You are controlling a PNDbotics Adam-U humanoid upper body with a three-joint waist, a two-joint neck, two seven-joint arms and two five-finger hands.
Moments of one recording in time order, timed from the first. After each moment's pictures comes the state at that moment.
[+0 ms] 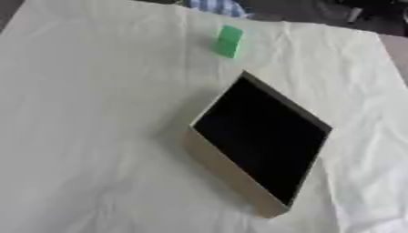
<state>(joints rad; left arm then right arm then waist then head) -0.29 0.41 0.06 -1.98 -0.09 -0.29 0.28 -0.83 -0.93 0.26 -1.45 0.39 0.02 0.31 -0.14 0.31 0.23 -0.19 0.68</state>
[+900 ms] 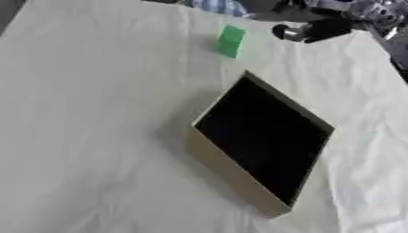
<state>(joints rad) -0.30 0.41 0.06 -1.98 -0.08 -0.29 0.27 -0.91 -0.82 0.30 -1.35 0.45 -0.12 0.62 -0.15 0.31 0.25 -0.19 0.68</state>
